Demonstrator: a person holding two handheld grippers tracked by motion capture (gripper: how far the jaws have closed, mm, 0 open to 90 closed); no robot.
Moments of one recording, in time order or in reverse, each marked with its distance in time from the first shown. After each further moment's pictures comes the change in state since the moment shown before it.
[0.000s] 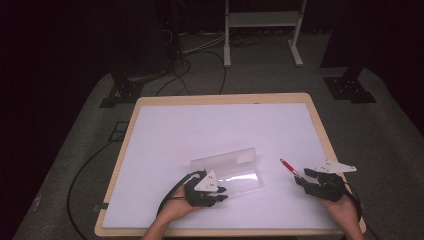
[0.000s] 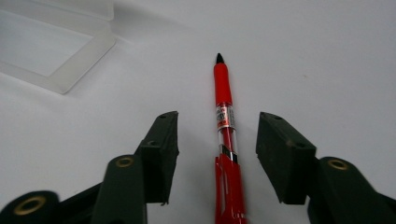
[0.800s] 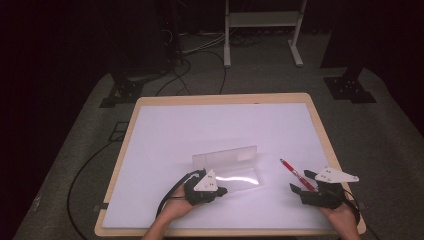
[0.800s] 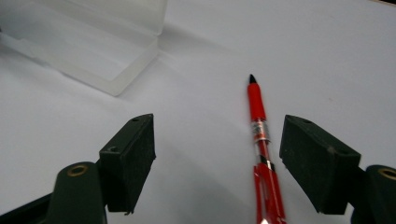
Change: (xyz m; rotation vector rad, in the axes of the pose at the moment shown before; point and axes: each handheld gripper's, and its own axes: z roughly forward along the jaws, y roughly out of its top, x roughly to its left) left arm 0.001 0.000 0.004 -0.003 0.021 0.027; right arm 0.019 -0.007 -0.013 -0.098 0.037 -0.046
